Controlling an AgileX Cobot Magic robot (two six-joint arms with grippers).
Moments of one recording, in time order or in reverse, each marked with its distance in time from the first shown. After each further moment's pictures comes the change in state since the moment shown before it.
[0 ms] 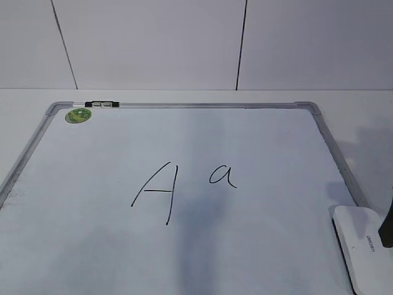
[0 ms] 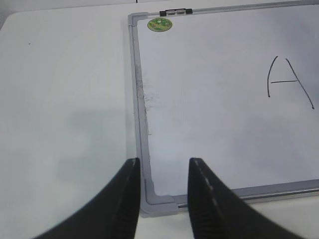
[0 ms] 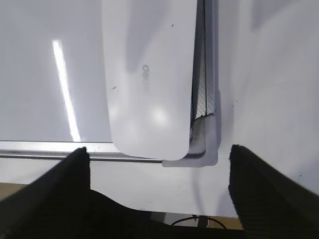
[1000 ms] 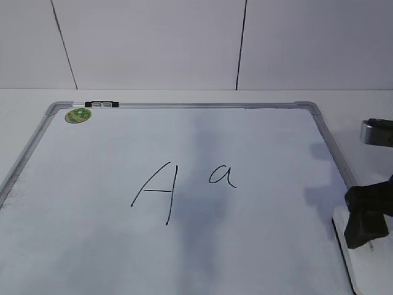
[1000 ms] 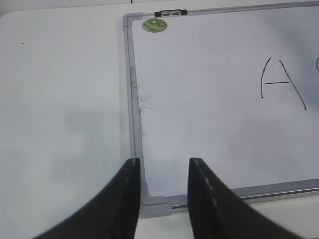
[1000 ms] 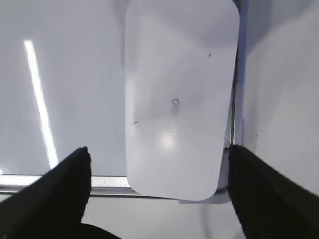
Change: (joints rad) left arm 0.000 0.000 0.000 -0.016 0.000 0.000; right arm 0.207 0.119 -0.007 -0.112 -0.126 0.211
